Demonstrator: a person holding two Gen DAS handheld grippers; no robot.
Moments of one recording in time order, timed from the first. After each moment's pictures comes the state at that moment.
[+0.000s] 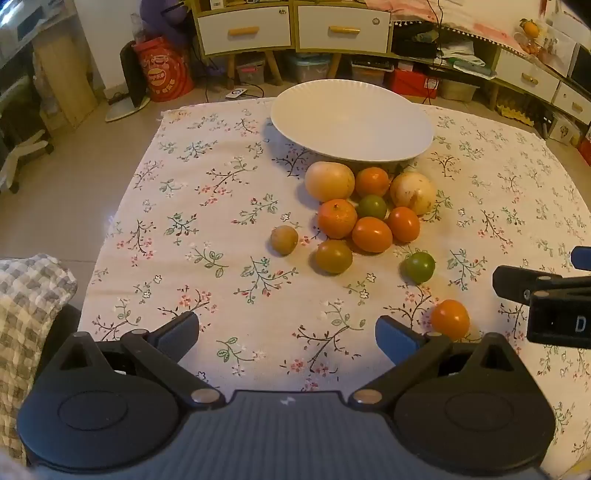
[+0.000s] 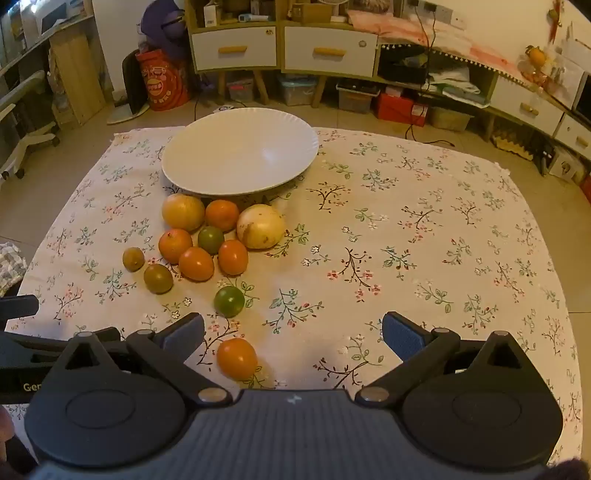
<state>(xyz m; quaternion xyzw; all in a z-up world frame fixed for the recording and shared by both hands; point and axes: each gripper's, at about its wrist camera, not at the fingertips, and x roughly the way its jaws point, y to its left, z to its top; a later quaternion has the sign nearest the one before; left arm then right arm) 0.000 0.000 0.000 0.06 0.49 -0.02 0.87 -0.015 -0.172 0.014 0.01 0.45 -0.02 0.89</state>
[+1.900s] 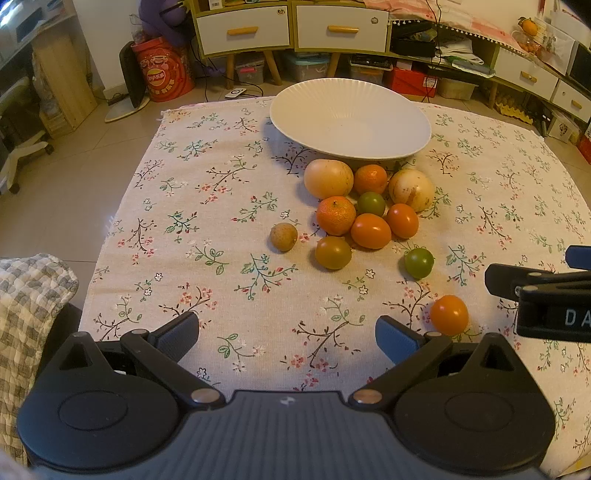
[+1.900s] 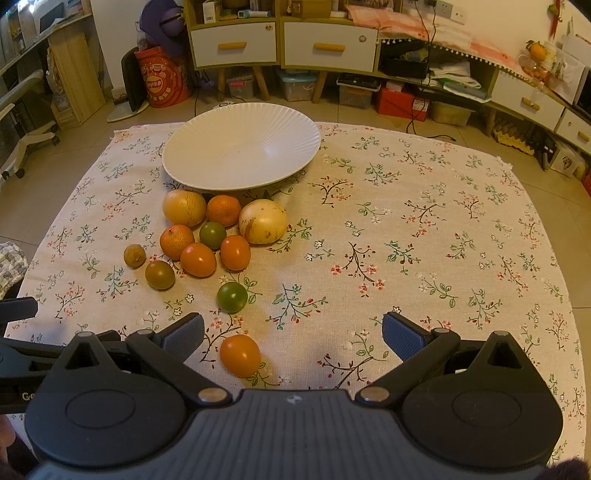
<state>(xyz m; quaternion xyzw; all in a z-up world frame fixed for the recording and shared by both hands) -0.003 -0.001 0.000 0.06 0.49 -0.03 0.87 -0.014 -0.170 0.011 0.01 0.46 -0.03 0.89</state>
